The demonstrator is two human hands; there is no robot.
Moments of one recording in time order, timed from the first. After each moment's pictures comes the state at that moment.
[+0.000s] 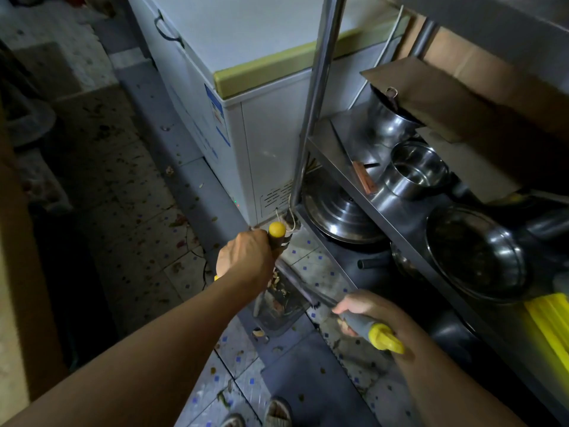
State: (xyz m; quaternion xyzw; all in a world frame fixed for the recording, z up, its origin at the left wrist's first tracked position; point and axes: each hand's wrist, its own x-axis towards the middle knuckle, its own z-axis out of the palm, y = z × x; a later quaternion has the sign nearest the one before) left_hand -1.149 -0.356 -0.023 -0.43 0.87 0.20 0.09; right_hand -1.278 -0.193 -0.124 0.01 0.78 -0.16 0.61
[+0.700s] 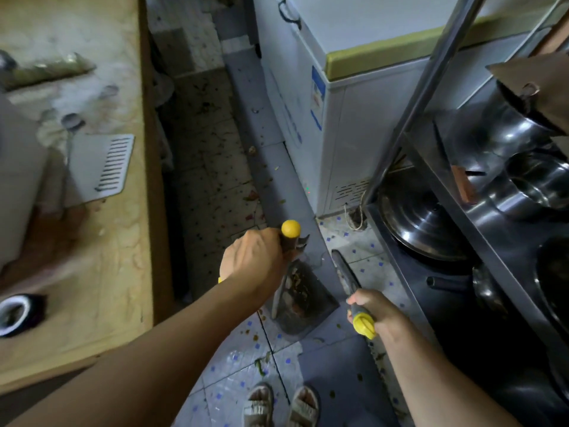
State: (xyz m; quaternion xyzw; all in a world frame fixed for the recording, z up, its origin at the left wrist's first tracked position) left_hand -1.033 -0.353 0.008 -0.54 0.82 0.20 0.06; right_hand -1.201 -0.243 -0.176 0.02 0.76 -0.33 0.57
